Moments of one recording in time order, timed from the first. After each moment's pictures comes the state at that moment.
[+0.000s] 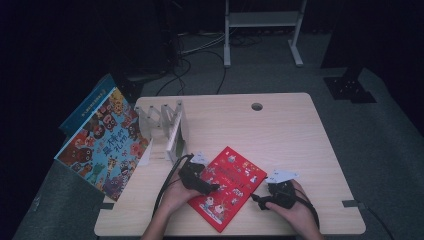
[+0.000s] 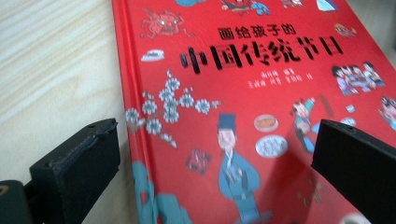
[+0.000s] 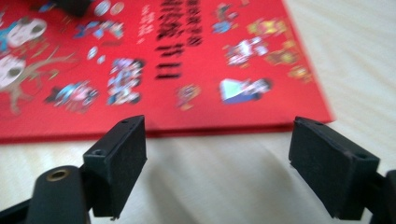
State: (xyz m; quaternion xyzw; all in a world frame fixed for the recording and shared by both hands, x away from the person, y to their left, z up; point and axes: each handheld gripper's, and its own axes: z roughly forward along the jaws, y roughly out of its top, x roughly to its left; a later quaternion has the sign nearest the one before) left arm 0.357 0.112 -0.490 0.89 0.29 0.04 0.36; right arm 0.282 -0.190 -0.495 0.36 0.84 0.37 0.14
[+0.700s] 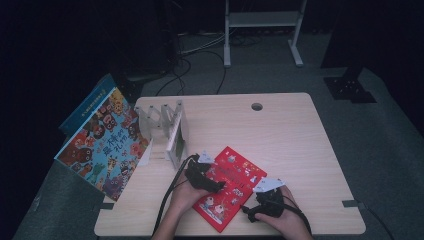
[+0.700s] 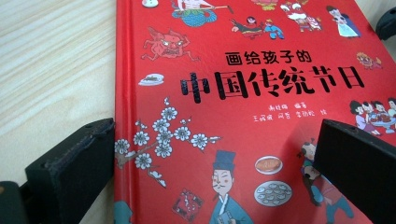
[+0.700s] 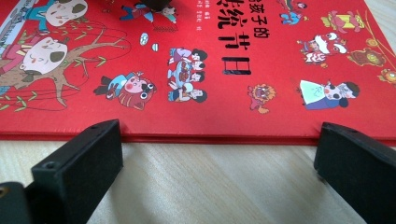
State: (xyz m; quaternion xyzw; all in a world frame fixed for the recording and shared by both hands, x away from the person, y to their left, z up) left arm 0.354 0.092 -0.493 0.87 0.33 0.07 0.36; right arm 0.268 -0.158 -0.505 0.34 0.86 0.36 0.14
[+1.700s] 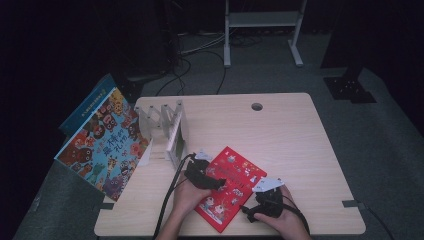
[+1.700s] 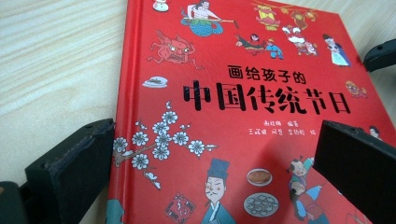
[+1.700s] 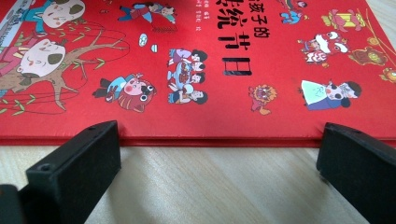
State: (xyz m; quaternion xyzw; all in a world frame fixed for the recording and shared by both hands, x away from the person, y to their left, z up) left arm 0.357 0.094 -0.490 0.84 0.38 0.04 0.38; right arm 0.269 -0.157 -0.505 0.34 0.86 0.36 0.14
